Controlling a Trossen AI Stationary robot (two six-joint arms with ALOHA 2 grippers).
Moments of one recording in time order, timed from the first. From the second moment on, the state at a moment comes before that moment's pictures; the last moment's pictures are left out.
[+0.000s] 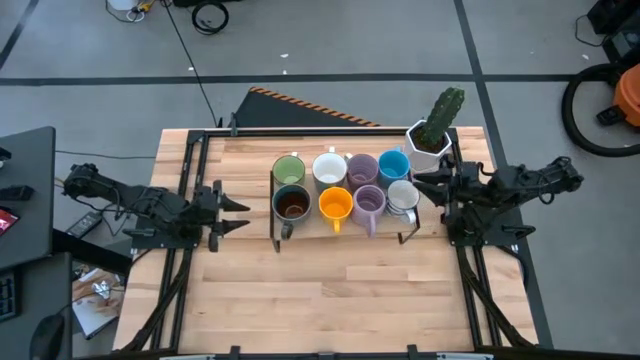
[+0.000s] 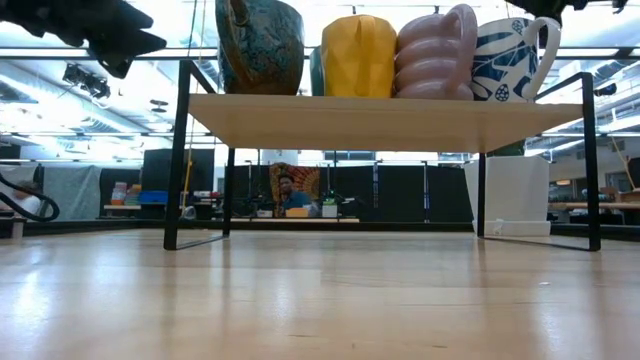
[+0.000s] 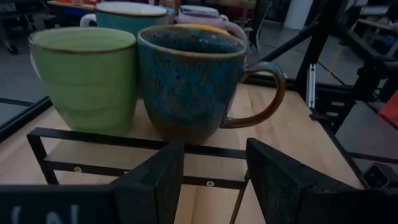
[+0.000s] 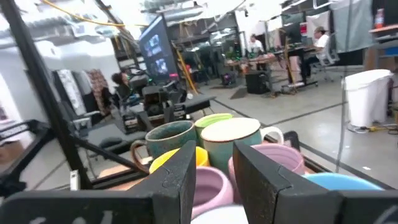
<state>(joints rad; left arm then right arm) -0.37 0.41 0.40 -0.18 -0.44 -0.22 0.34 0.32 0.48 -0.01 0.55 0.16</state>
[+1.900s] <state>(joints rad) -0.45 0.17 0.07 0.05 -0.48 -0.19 0.34 0.00 0.36 -0.75 0.74 0.75</state>
